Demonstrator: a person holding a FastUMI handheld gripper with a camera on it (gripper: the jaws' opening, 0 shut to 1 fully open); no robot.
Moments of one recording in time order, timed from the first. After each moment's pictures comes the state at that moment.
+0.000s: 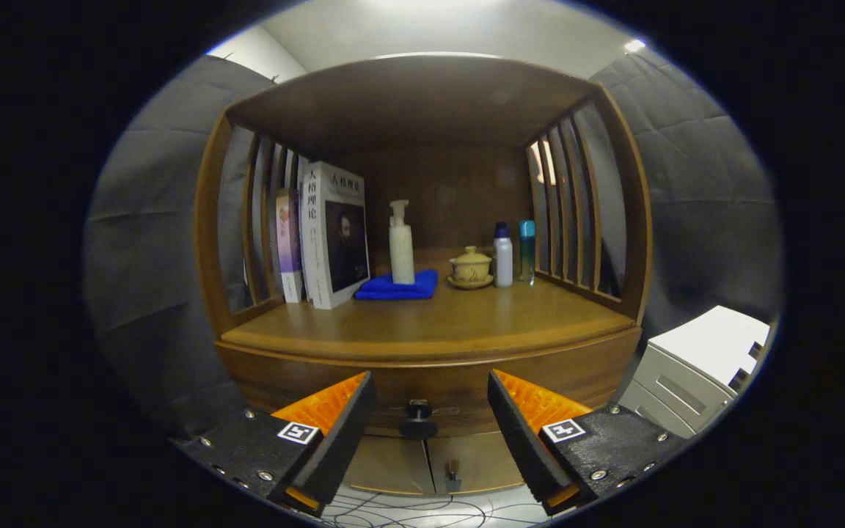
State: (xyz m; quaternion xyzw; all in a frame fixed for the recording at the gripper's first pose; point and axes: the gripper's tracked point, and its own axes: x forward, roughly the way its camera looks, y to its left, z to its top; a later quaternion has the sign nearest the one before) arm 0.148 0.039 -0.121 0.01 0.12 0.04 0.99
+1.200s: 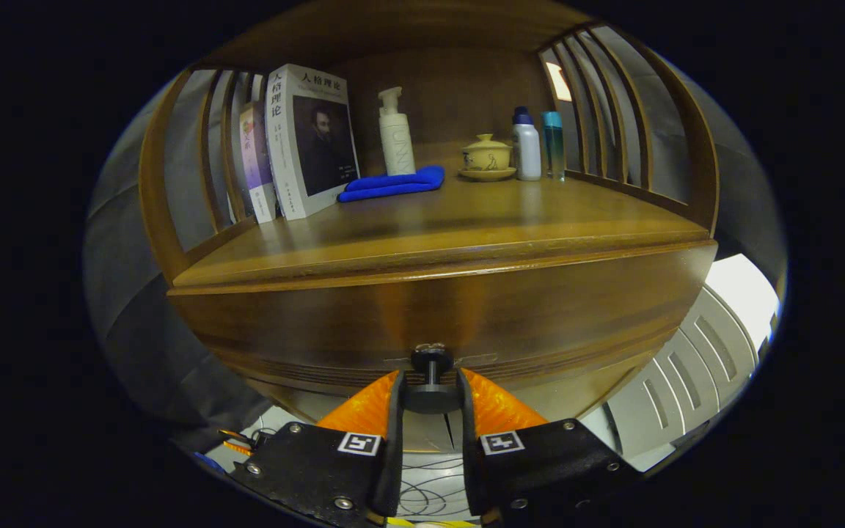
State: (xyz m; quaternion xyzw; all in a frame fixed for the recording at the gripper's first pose) arm 0.165 0.056 -0.224 0.05 0.28 0.05 0.96
